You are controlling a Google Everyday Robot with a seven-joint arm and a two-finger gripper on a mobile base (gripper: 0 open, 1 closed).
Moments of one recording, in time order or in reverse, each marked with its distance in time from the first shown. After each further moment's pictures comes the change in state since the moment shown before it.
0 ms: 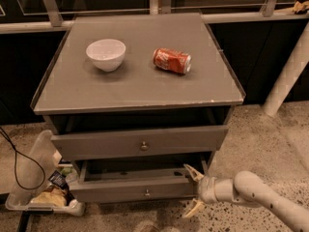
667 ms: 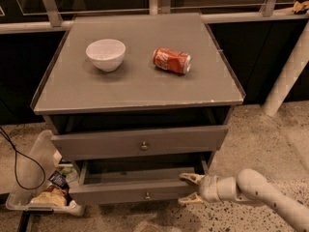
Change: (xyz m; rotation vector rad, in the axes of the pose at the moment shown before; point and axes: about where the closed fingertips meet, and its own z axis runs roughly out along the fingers) arm -0.012 -0.004 -0.010 -0.004 -0.029 -0.008
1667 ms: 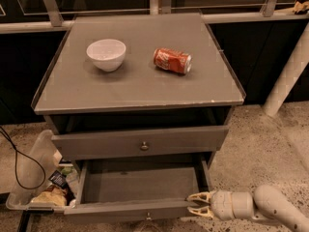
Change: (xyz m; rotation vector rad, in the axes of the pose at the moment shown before) arm 0.000 0.055 -0.041 -0.029 -0.052 -0.013
